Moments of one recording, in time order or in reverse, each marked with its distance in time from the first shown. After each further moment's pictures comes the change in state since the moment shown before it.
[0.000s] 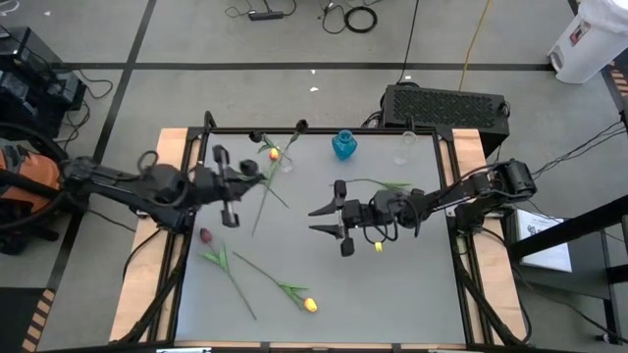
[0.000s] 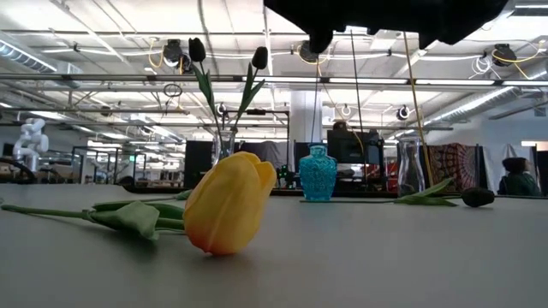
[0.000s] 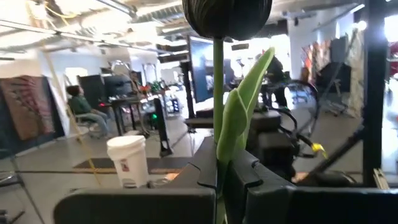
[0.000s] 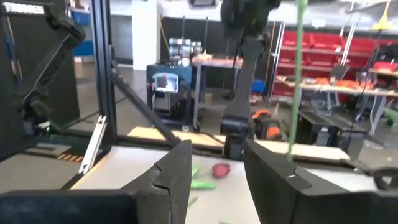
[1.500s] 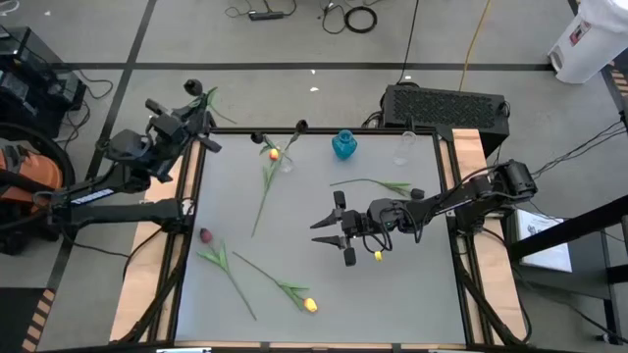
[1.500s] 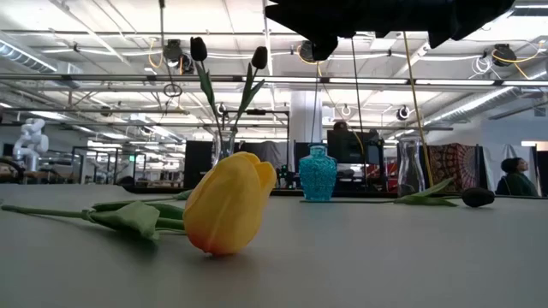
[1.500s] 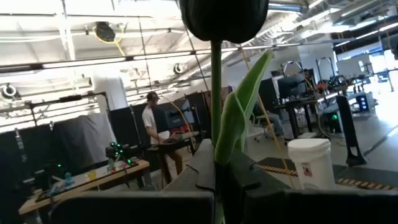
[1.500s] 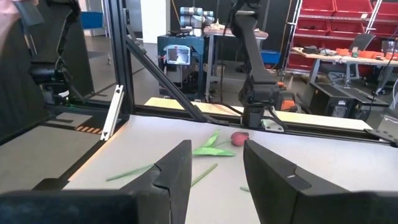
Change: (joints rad) left arm 0.553 -0.172 0.027 -0.034 -0.148 0.269; right arm 0.047 0.001 0.000 -0.115 0.012 0.021
